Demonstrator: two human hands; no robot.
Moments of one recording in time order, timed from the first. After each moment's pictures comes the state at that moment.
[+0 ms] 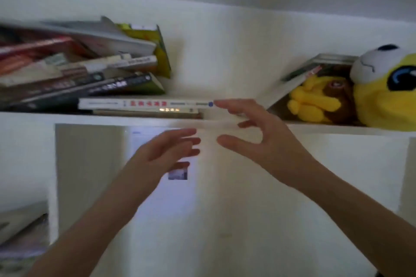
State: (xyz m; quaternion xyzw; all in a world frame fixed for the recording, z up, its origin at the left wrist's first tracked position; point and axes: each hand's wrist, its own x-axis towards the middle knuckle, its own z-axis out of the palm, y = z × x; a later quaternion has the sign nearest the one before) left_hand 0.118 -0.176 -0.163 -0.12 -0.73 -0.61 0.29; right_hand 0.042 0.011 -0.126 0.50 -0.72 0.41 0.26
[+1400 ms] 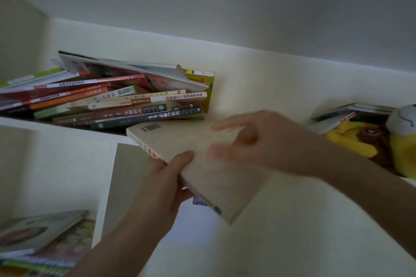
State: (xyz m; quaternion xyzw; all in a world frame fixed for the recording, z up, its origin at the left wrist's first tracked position) left_hand 0.145 -0.220 -0.151 -0.07 -0.46 -0.82 0.32; right_hand 0.117 -0.054 -0.048 0.48 -0.84 0.15 0.21
